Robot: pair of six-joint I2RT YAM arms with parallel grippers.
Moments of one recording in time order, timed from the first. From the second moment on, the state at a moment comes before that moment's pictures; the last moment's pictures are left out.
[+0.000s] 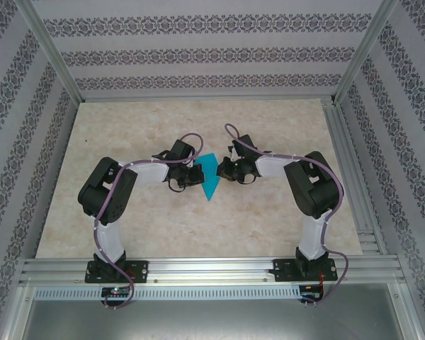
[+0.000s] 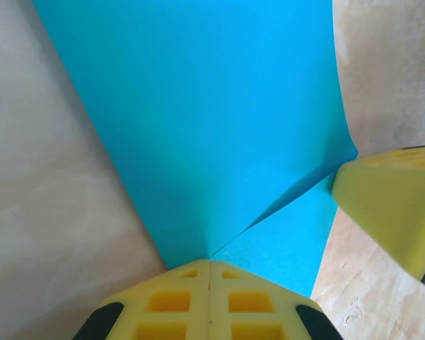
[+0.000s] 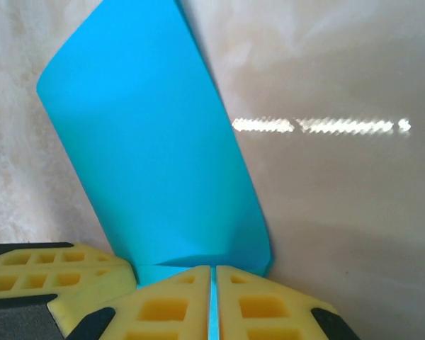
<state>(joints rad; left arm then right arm) -0.52 1.90 1.06 -0.20 0.39 -0.69 0.47 1.93 1.07 -0.14 -0.45 0.71</state>
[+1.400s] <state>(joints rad) -0.52 1.89 1.05 -0.21 0.36 -0.68 0.44 1.84 1.01 -0.14 -0.45 0.73</state>
